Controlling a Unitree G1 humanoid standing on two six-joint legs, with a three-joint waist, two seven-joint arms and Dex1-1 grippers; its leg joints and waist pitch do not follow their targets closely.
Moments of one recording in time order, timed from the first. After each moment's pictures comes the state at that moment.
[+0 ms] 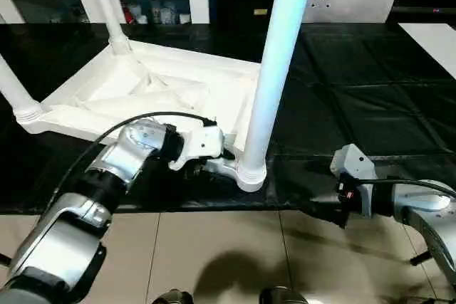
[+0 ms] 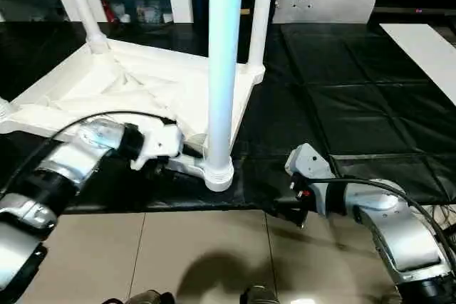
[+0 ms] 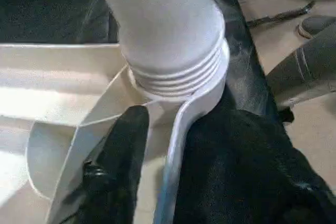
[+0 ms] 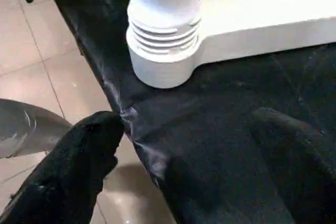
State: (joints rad) left arm -0.80 0.40 -0.43 0.80 0.06 -0.27 -1.26; right arm -0.13 -0.66 0.11 -0.12 0.23 0.39 0.97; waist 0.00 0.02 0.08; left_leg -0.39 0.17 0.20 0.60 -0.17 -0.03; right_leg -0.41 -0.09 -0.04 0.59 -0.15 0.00
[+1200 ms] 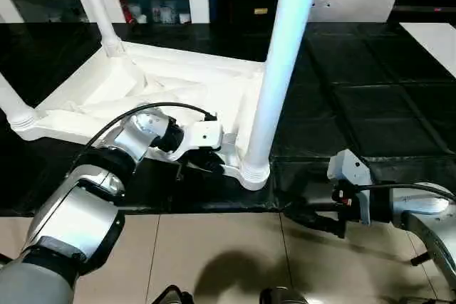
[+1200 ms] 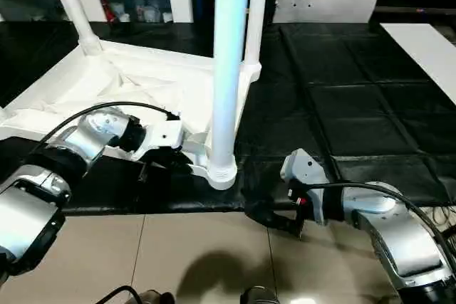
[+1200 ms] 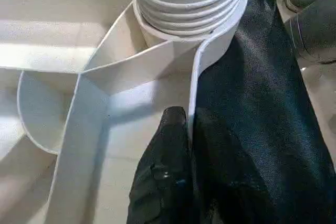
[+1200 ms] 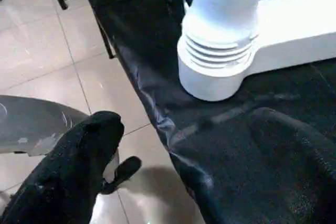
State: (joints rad) left arm -0.98 0.34 -0.43 1.12 0.16 -0.29 -1.31; right arm -0.11 -0.67 0.13 -0.18 0.28 0.43 1.03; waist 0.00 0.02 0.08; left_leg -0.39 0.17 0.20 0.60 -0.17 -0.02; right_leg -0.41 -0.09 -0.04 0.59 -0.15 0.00
